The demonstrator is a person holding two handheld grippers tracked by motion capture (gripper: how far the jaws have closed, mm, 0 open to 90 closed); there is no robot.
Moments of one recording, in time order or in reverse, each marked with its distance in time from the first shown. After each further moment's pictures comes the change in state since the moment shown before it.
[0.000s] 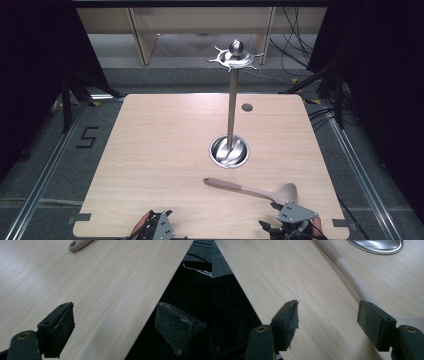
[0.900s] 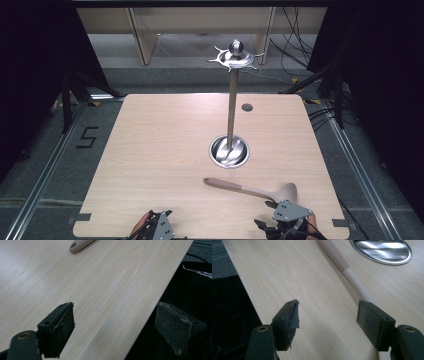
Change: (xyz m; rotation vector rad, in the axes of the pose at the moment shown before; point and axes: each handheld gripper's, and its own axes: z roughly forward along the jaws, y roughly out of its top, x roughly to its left) left arm -0.001 0.000 0.000 -0.002 -0.008 -0.002; right arm 0.003 0.011 0.007 -0.015 0.036 -0.044
